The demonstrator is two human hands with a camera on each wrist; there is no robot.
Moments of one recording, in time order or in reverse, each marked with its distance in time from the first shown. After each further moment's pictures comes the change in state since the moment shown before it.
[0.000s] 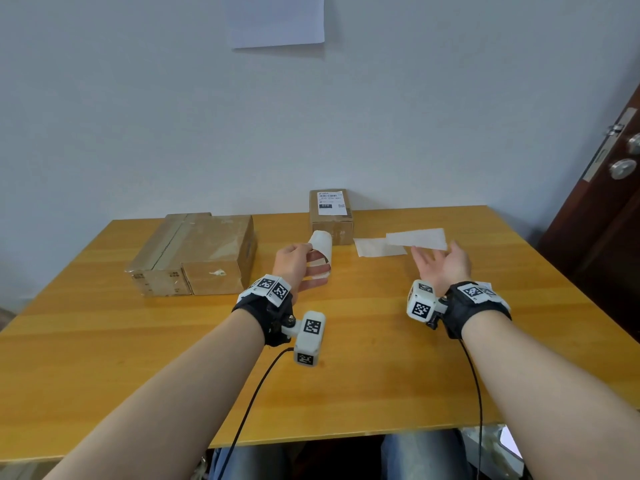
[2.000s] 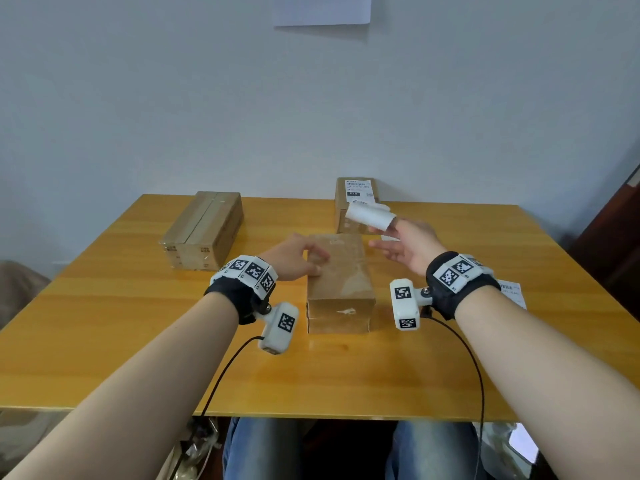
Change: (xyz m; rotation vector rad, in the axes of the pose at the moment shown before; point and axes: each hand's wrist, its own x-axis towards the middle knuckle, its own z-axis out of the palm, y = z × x) left_hand -0.003 0.023 -0.081 1.177 -0.347 0.301; right_hand -0.053 0.074 0.067 -1.018 -0.346 0.000
